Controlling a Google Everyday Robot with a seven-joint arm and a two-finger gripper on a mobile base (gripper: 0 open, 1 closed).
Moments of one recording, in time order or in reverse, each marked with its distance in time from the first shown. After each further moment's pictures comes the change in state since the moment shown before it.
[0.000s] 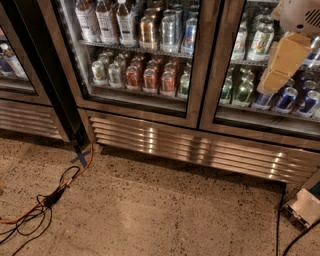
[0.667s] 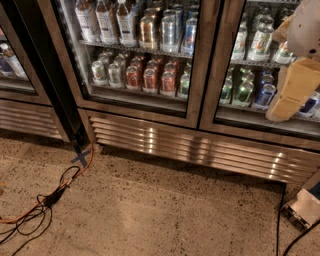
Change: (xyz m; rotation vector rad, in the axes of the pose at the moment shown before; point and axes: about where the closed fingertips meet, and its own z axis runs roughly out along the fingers) arm 0.015 0.053 -0.008 -0.067 0.010 -0.035
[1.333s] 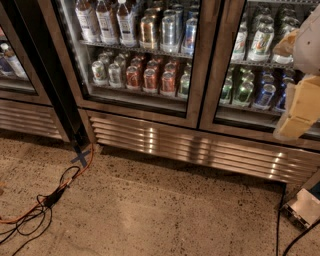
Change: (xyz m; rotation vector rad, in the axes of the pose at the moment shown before) arm 0.006 0.032 0.000 -0.043 -0.009 -0.028
